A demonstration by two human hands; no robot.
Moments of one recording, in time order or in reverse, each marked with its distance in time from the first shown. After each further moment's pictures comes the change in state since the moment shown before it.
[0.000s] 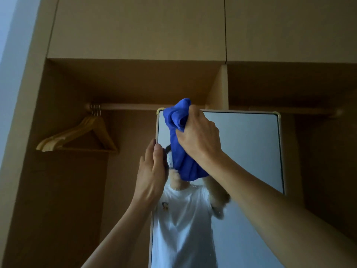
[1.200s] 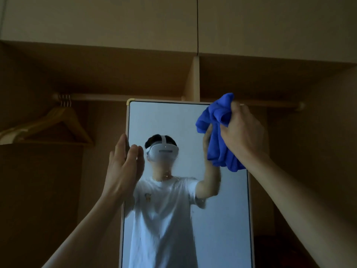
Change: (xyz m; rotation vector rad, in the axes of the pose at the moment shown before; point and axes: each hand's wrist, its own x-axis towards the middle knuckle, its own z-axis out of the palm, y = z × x) left_hand -0.003 -0.026 0.009 0.068 0.016 -0.142; right_hand -0.027 0.136 -0.081 -0.235 0.057 0.197
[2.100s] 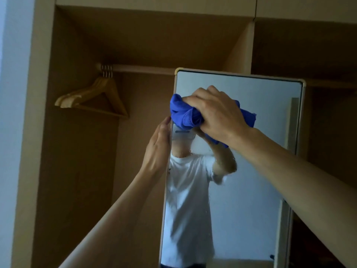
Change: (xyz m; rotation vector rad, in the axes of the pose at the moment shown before) left_hand -0.021 -0.006 -0.037 -0.242 -0.177 -0.036; right_hand -0.035 -0.141 0.028 0.086 -0.227 -0.721
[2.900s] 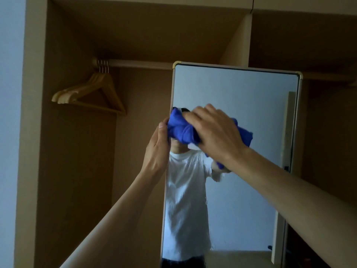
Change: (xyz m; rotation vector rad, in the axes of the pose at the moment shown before) left_hand -0.014 -0.007 0.003 0.005 0.026 -0.018; right_hand -0.045 -0.027 0.019 -0.053 0.001 0.019
